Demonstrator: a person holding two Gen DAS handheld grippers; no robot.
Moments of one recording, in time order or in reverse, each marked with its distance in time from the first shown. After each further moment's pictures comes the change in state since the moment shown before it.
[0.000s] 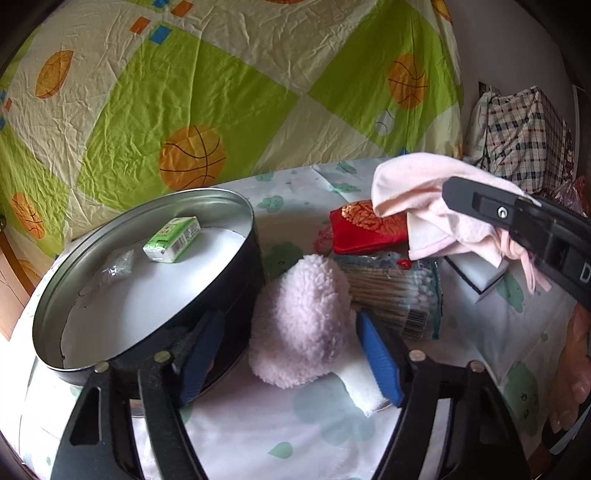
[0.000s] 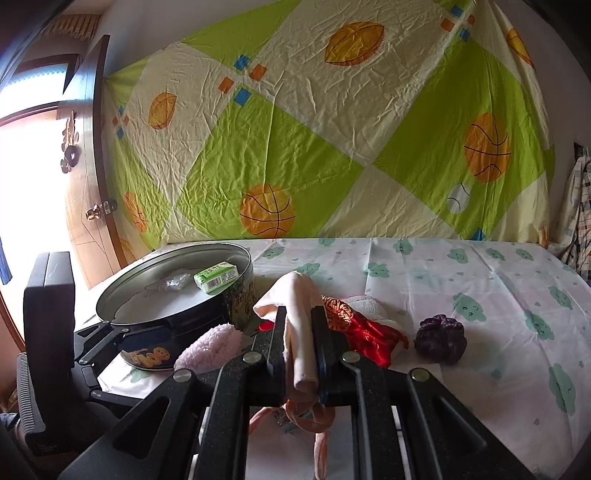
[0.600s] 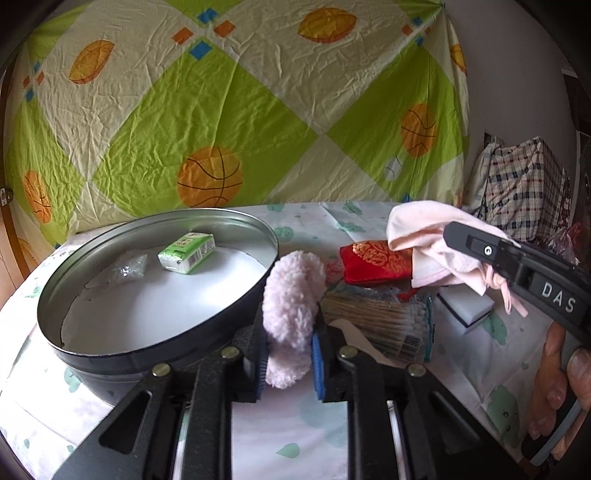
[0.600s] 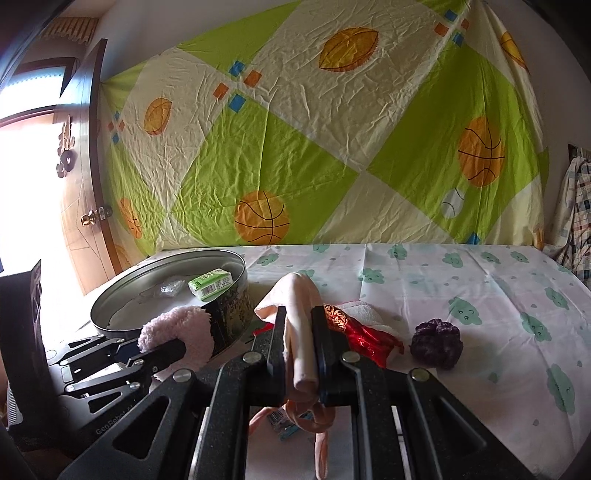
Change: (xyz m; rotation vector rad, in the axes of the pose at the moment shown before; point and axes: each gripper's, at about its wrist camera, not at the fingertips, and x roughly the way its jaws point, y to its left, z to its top) left arm -0.023 0.025 -0.009 -0.120 -0.160 -0.040; right arm 0.000 -0.001 -0.001 0.006 -0.028 -0.022
